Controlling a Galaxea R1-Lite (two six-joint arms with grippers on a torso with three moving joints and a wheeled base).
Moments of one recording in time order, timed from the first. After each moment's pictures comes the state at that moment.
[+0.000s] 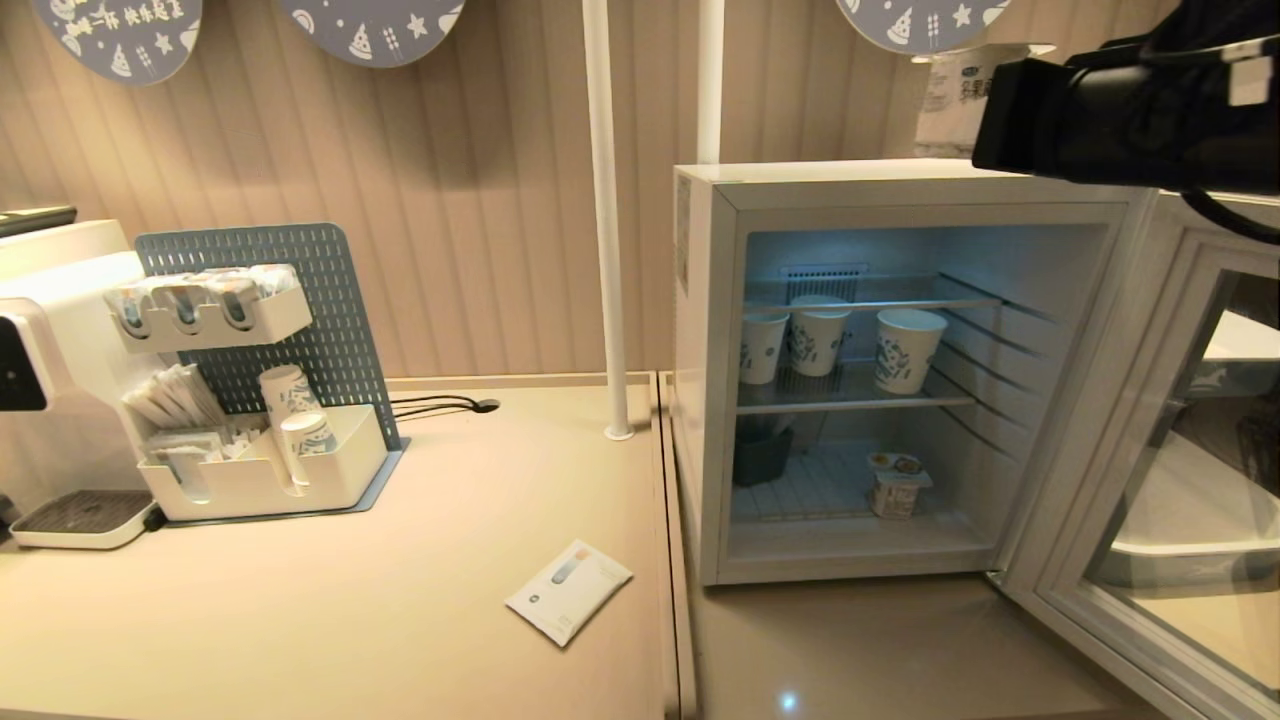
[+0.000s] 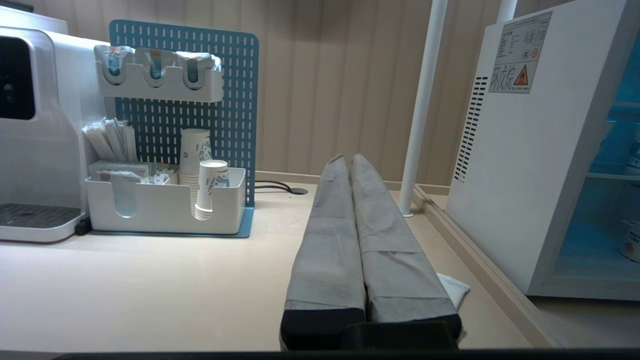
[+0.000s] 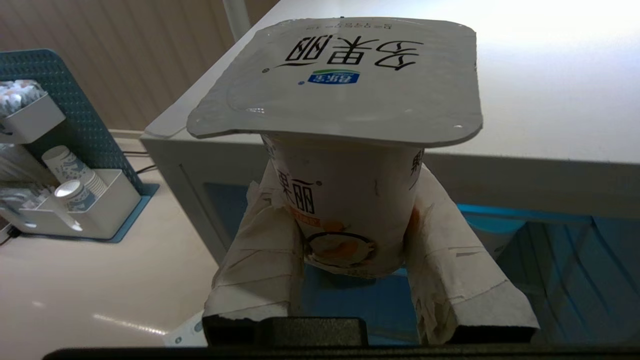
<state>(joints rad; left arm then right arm) 0.00 0.00 0.00 -0.32 0.01 -0.11 0.43 1.60 -1.56 0.11 -0.16 0.13</state>
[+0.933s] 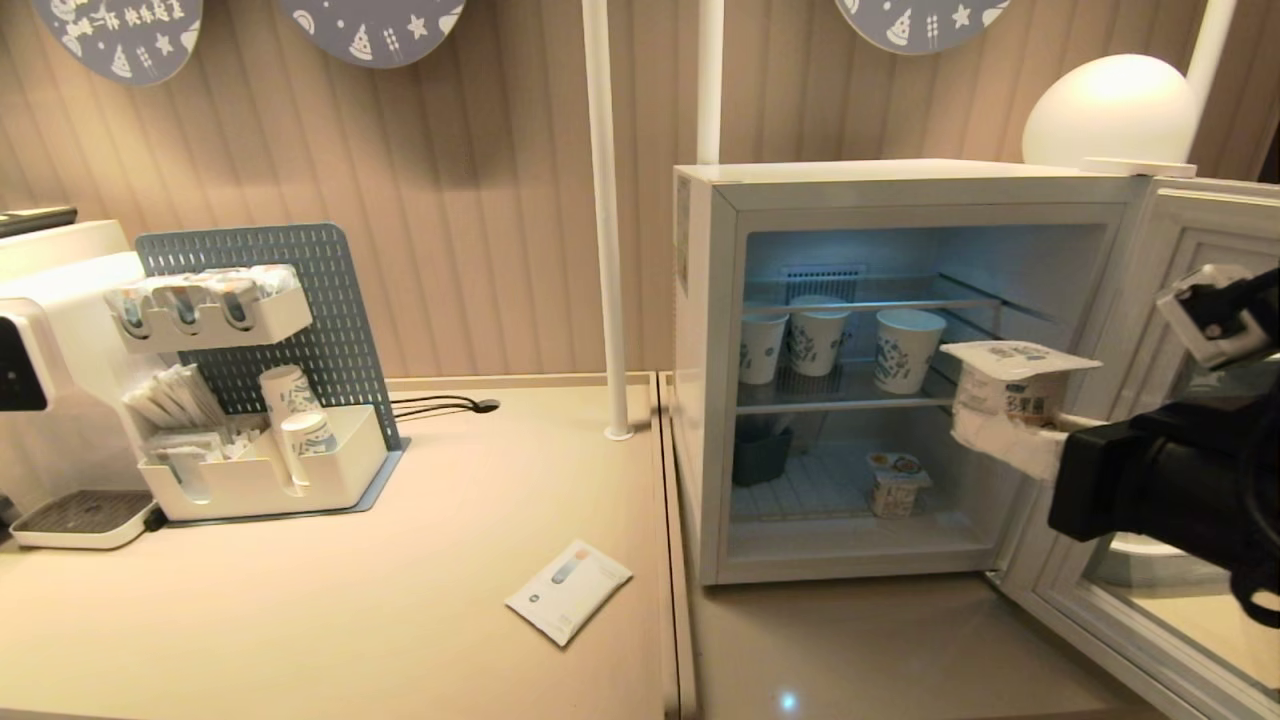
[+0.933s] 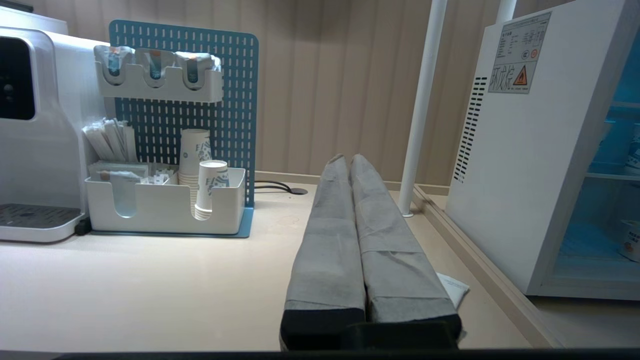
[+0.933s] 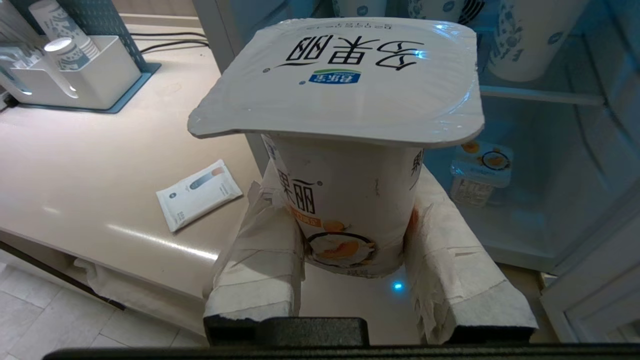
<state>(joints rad) 0.00 0.00 0.00 -0.32 0.01 -0.11 0.53 1.28 -0.61 -0.39 -0.17 0.15</state>
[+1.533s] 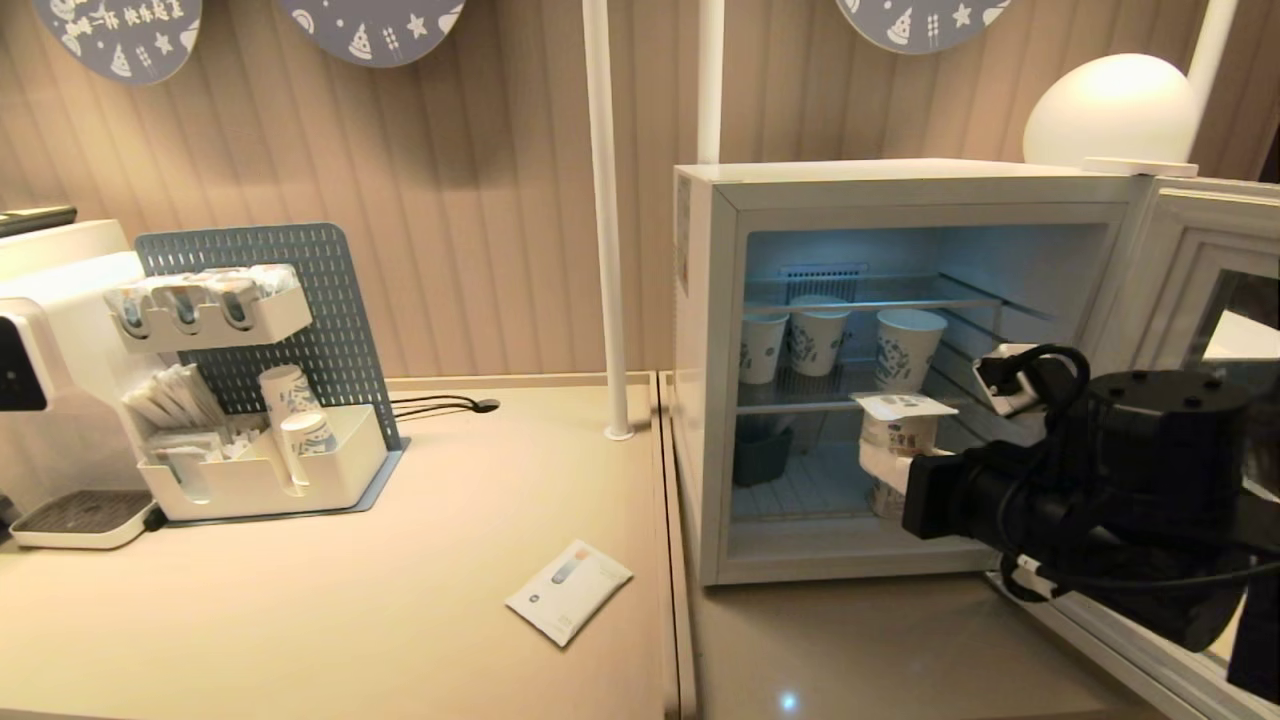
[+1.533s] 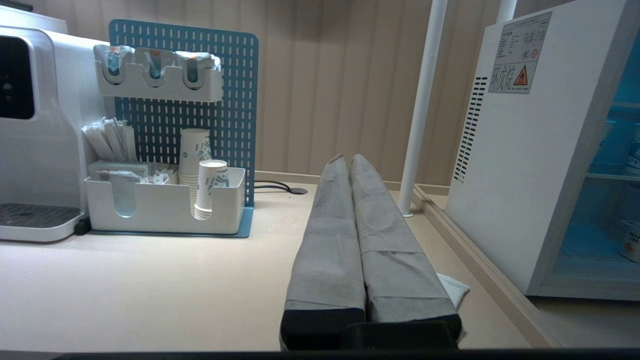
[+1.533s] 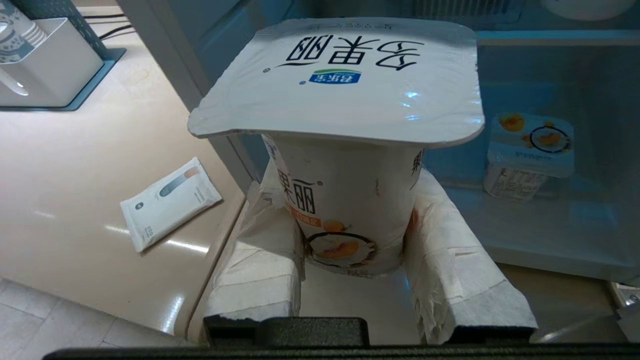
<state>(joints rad) 0.00 0.00 0.00 -0.32 0.01 -0.11 0.49 1.63 -0.52 -0.76 -0.16 0.22</state>
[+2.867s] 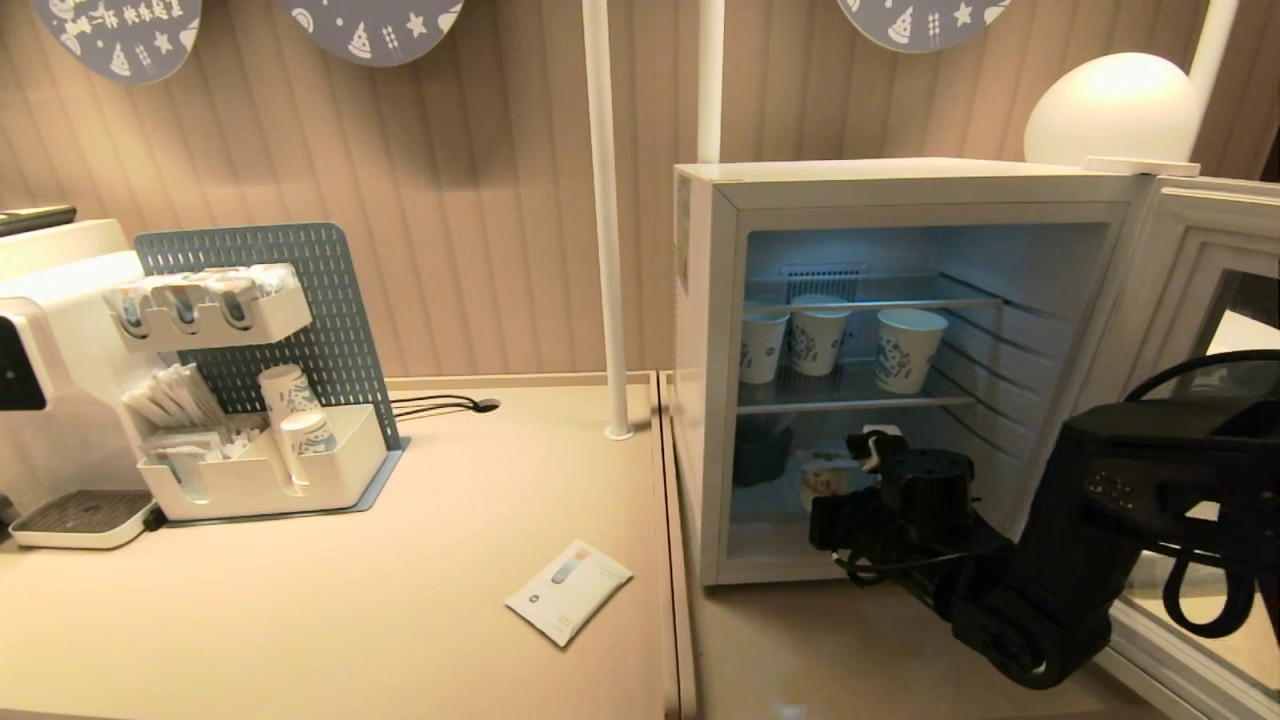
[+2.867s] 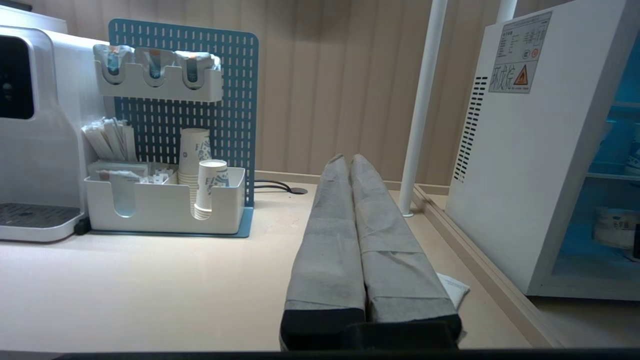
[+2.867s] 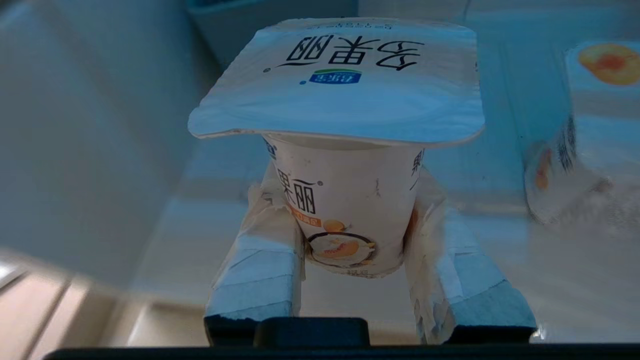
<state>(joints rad) 0.00 0.00 0.00 -0.32 0.01 -0.11 0.39 2.30 -0.66 -1.24 -0.17 0.18</state>
